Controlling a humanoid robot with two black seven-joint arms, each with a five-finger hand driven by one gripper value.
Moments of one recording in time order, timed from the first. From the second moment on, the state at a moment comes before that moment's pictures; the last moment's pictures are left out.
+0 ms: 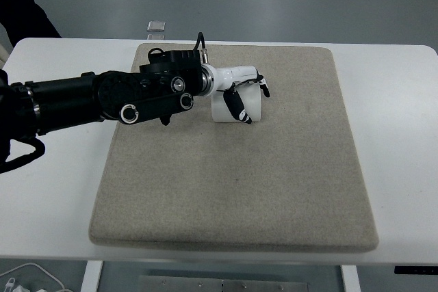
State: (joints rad) left arm -1.35 0.12 0.11 -0.93 0.82 -0.02 0.16; right arm 0.02 0.00 -0.06 0.14 -0.01 0.00 -0.23
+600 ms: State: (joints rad) left arm -1.31 0.18 -0.14 -0.93 0.72 -0.05 0.07; right arm 0.02 0.00 -0.06 0.14 -0.01 0.00 -0.23
